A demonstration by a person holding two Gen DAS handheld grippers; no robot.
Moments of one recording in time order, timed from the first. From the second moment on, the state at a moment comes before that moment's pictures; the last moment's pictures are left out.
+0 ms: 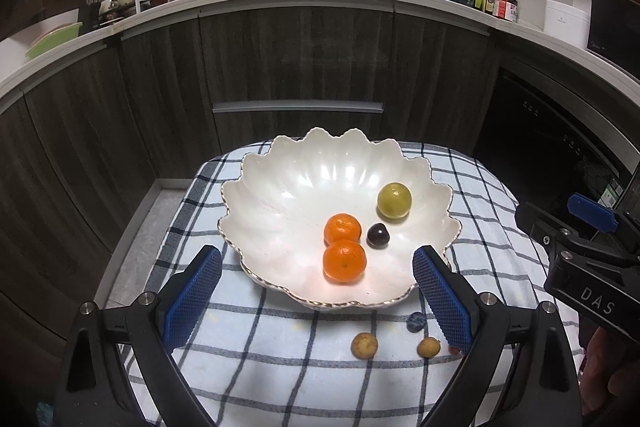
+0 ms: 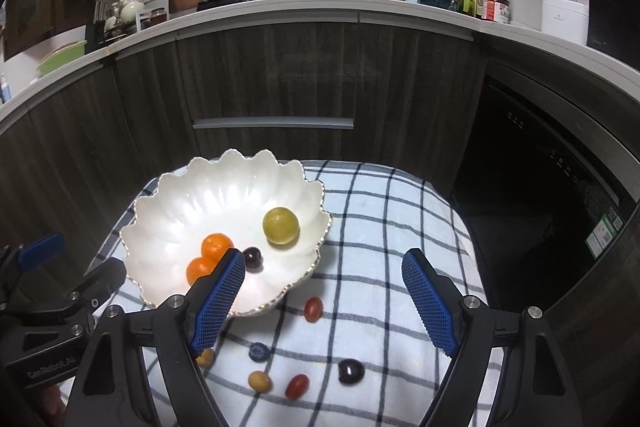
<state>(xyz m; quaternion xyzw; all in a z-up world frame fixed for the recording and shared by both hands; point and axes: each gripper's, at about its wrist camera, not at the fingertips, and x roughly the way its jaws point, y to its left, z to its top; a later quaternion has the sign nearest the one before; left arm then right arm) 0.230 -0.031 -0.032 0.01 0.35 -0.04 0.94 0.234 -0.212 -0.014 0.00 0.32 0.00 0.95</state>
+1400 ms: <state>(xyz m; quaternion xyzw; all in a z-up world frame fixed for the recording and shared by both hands) 0.179 -0.081 -0.107 0.04 0.35 -0.09 0.93 0.179 -0.246 -0.085 -0.03 0.35 0.00 0.94</state>
